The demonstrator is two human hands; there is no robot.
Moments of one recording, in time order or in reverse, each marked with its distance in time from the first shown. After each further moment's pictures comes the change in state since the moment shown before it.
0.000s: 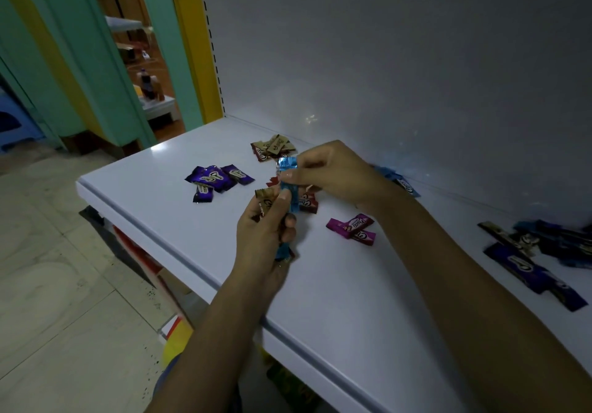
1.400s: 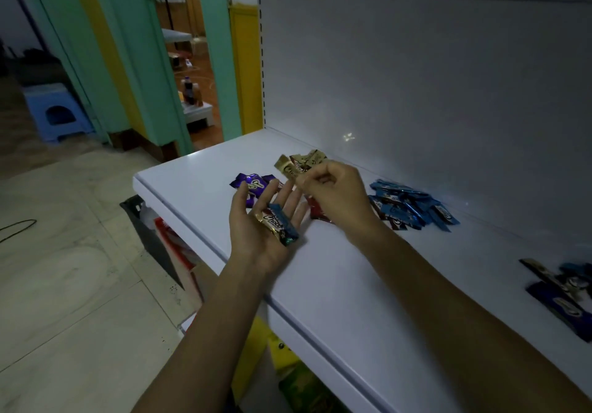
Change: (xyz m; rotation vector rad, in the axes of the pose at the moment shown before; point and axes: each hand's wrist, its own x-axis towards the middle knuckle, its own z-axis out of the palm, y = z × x) left_hand 0.026 0.039 -0.037 -0.535 0.079 -0.142; right_hand 0.024 -0.002 0.060 0.118 0.325 0.006
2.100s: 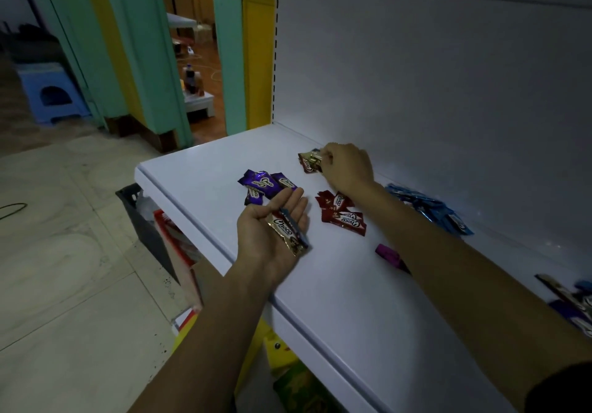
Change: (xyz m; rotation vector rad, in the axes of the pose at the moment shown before) left_hand 0.015 0.001 -0.012 0.012 0.025 -0.072; right_hand 0.113 0.053 0.006 -0.898 0.031 -0.192
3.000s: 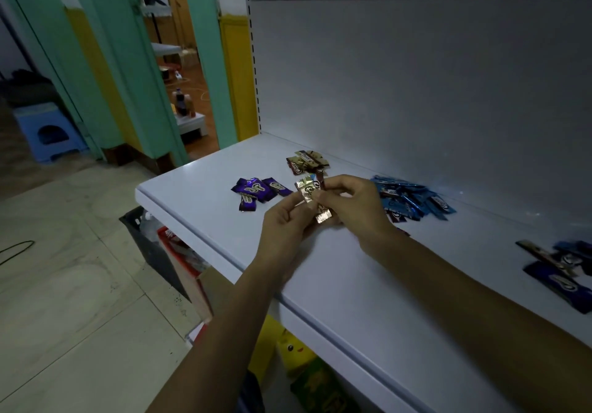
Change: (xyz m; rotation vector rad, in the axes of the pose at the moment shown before) left_hand -0.016 -0.021 0.005 0.778 -0.295 0.327; right_hand -0.127 -0.033 -0.059 1.083 0.018 0.300
